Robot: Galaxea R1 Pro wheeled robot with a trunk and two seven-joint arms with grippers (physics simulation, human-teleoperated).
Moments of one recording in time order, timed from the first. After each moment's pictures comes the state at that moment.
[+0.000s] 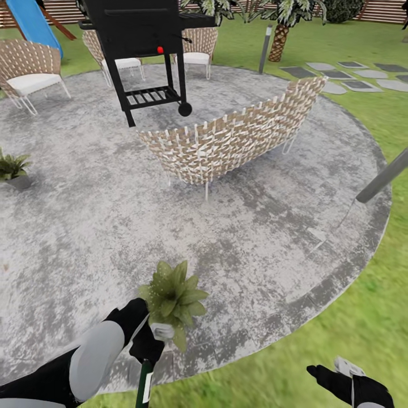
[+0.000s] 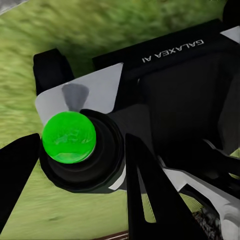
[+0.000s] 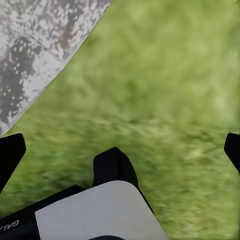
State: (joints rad) left arm -0.89 -0.09 0.45 -0.15 -0.91 0.98 -0.54; right arm -0.57 -0.03 -1.36 -0.61 0.95 0.35 0.49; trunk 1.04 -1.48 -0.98
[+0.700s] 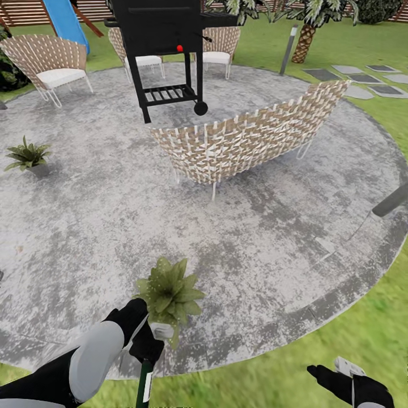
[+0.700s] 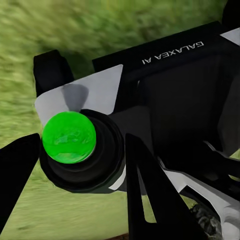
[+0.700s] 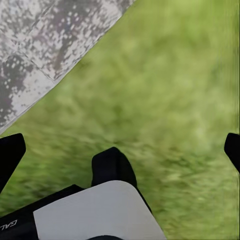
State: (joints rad) left arm -0.89 -0.09 0.46 -0.15 -0.91 0.97 -0.54; right arm -0.57 -0.03 -1.36 -0.61 0.95 0.35 0.50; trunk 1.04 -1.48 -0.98
